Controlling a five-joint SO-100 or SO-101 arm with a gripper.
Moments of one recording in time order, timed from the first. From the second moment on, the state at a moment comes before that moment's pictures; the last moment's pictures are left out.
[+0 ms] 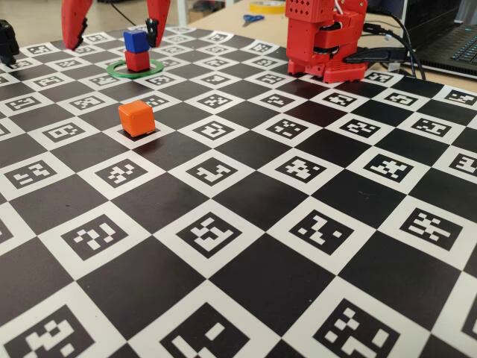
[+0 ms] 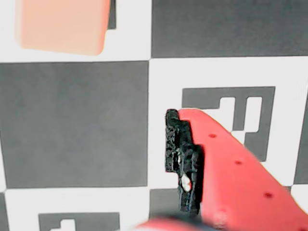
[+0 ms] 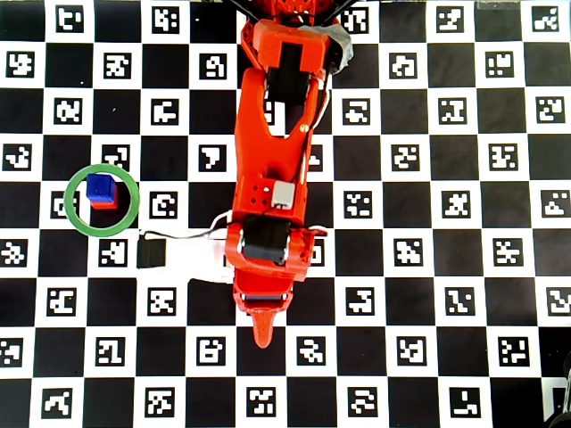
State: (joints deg) arm 9.7 57.0 44.7 99.5 -9.3
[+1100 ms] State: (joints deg) arm 8.2 55.6 64.2 77.5 -5.3
